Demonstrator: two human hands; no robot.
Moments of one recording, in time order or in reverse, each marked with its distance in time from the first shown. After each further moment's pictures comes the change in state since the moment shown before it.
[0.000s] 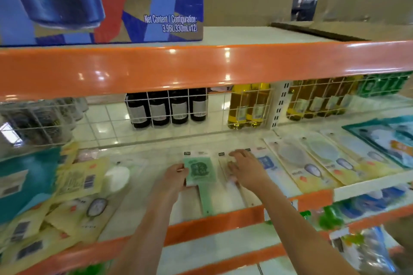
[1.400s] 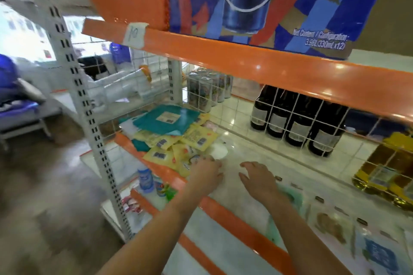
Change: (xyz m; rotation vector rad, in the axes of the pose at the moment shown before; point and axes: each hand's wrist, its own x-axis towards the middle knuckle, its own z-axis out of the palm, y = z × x) left_hand -0.081 -0.023 -0.078 1.128 0.565 0.025; right_hand 0.028 -0.126 0.060 -0.082 -0.233 -0.703
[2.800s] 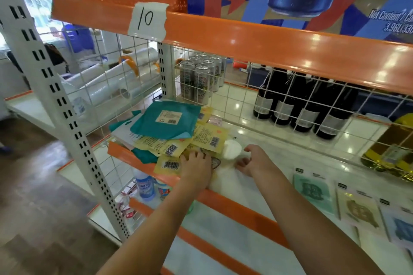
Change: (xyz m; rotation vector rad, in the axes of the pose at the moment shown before) left_hand 0.039 -0.092 -0.001 0.220 -0.053 0.051; right_hand 0.078 -0.092 0.009 1.804 0.186 1.070
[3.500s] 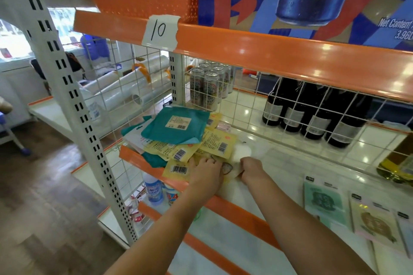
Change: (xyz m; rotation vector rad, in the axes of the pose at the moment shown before) left_hand -0.009 0.004 -0.010 -0.114 0.045 0.032; right_hand 0.051 0.028 0.016 -0.362 0.107 -0.196
